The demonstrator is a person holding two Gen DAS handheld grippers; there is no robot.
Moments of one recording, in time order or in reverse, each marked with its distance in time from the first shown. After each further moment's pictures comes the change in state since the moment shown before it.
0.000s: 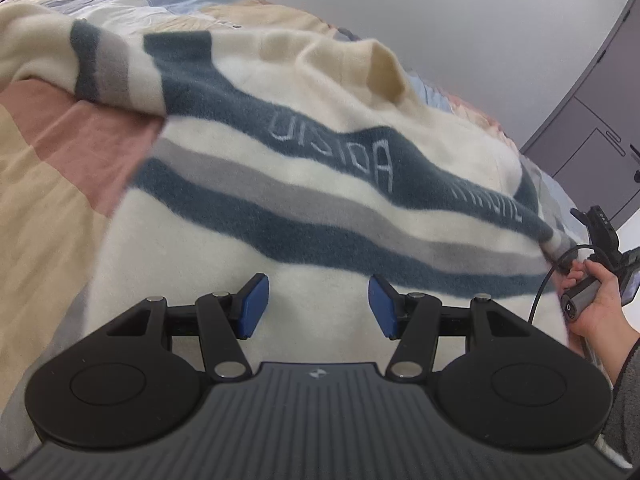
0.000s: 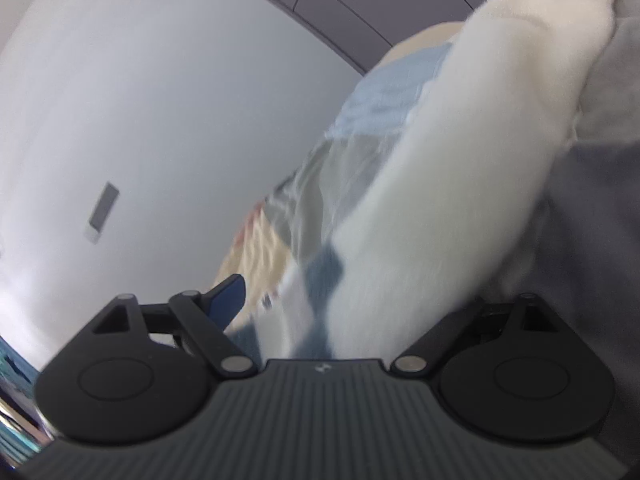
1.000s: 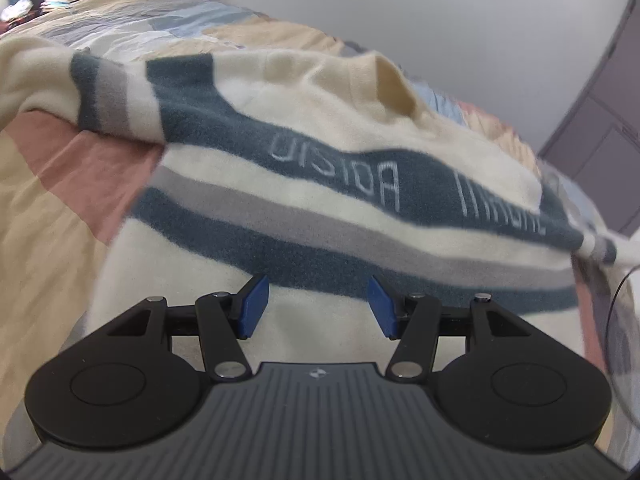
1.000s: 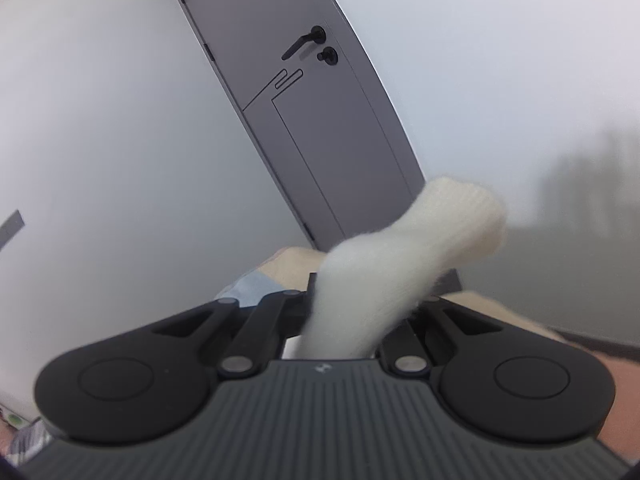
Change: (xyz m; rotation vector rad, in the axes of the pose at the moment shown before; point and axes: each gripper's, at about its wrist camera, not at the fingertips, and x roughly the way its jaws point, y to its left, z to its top) left arm 0.009 -0.021 0.010 0.074 -0.011 0.091; right arm -0.005 -0.028 0.208 -0.322 -0.272 -0.296
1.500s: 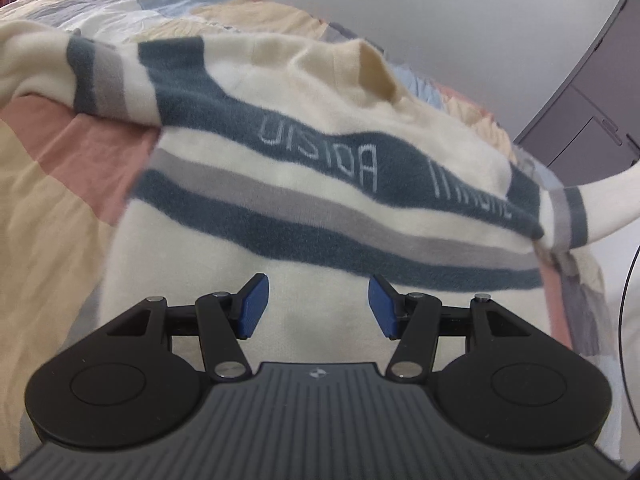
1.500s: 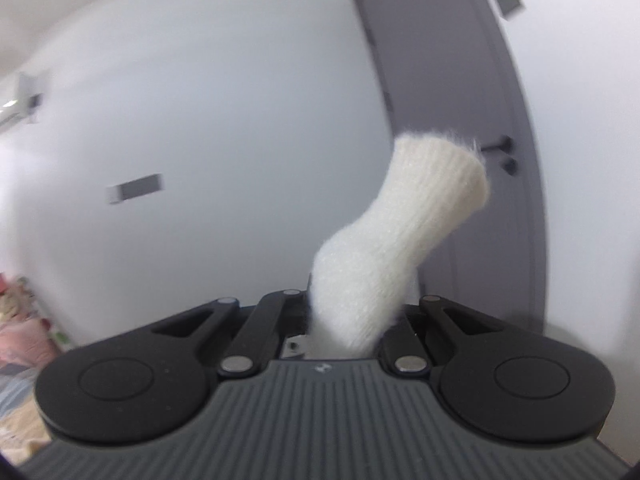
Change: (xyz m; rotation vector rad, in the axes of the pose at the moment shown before) left arm -0.032 0.012 0.002 -0.046 0.043 -0.094; right arm -0.176 0.177 0.042 -0.345 -0.105 0.382
